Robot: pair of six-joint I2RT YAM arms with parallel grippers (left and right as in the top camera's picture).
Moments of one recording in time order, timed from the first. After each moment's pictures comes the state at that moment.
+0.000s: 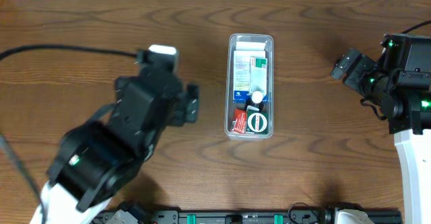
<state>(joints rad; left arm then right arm) -0.66 1.12 1.57 -1.22 -0.41 -0.35 -0.06 1.24 1.34 -0.98 -0.02 0.52</state>
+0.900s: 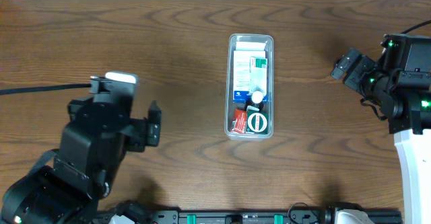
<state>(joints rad) -0.51 0.93 1.51 -1.26 -0.40 -0.17 -0.06 1.24 1.34 -0.98 -0.02 0.52</state>
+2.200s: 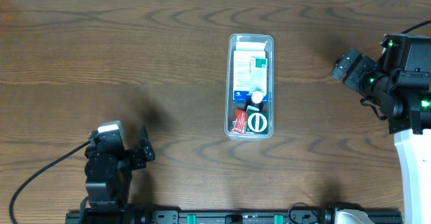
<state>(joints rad) -0.02 0.23 0.37 -0.62 -0.10 -0.16 -0.06 1.24 1.34 -0.98 -0.02 0.52</state>
